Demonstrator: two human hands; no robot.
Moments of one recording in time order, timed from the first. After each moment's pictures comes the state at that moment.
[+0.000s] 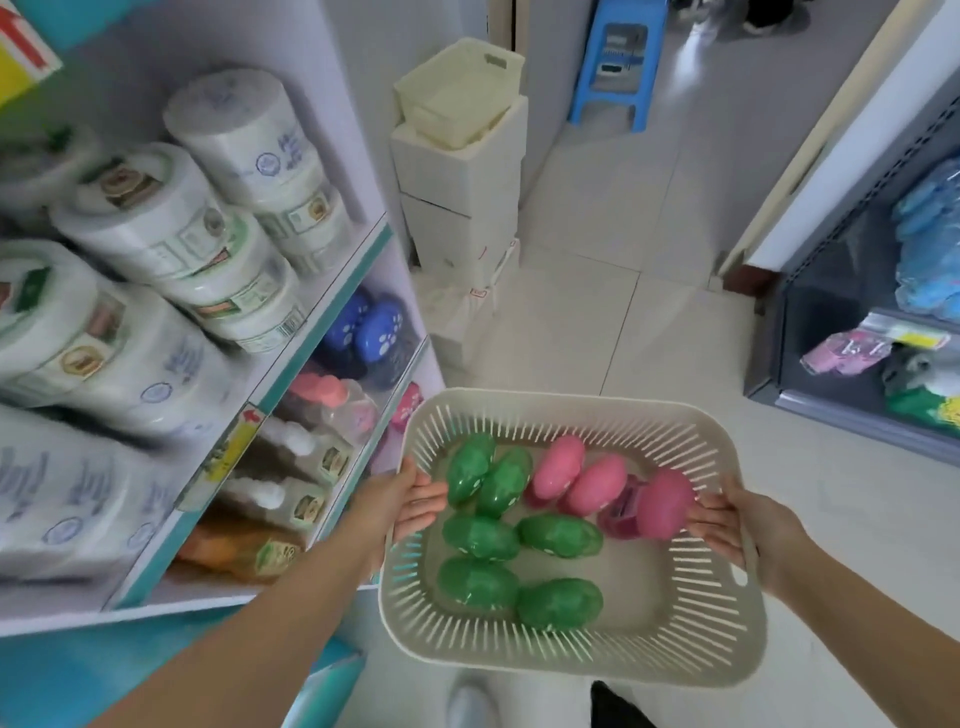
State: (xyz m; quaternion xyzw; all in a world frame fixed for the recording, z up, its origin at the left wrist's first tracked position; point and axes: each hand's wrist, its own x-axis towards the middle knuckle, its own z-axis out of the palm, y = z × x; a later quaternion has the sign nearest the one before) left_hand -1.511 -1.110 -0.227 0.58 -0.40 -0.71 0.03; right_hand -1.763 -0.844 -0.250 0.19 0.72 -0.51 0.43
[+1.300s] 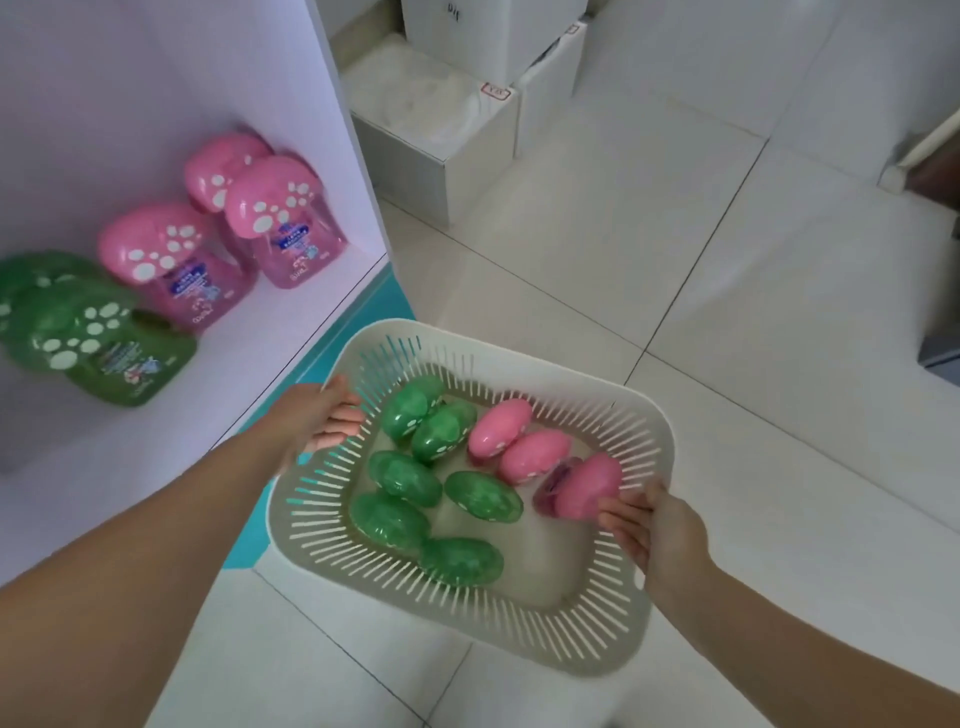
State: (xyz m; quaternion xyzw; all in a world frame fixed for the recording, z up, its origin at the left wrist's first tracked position) left_hand -1.554 -1.189 -0.704 0.63 -0.50 -0.59 0.01; right_hand -1.785 -0.921 -0.724 0.20 0.71 -0.51 0.46
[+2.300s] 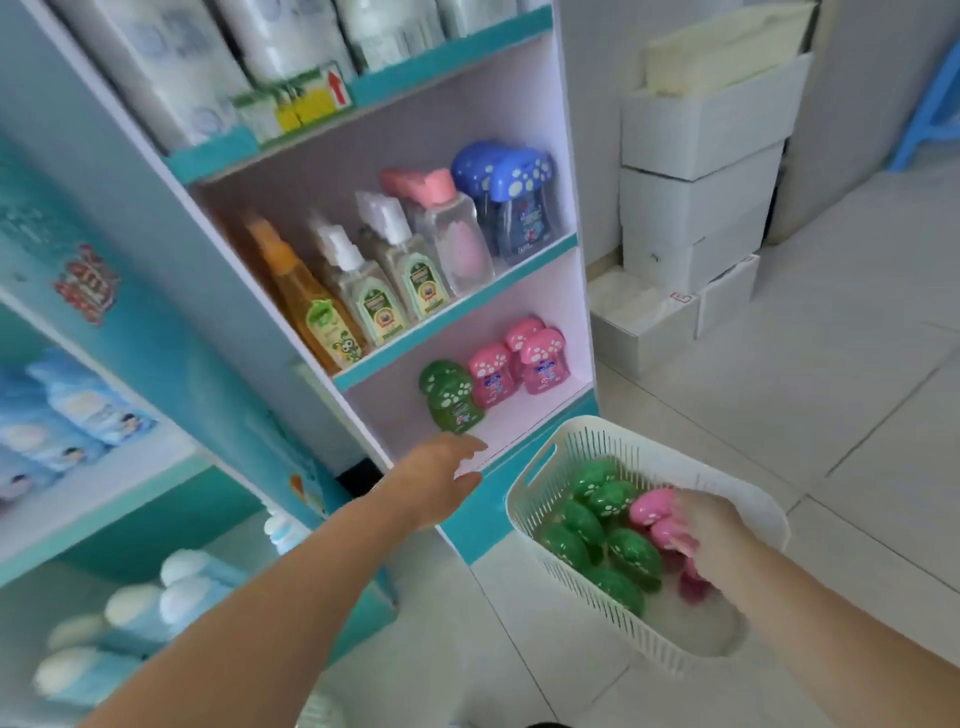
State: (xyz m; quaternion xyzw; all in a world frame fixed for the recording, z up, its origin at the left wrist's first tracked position) left_hand -1.446 -0.991 -0.424 0.57 -0.81 -0.16 -0.03; right_hand -1.707 -0.928 -0.529 -0.07 0.71 -0.43 0.55
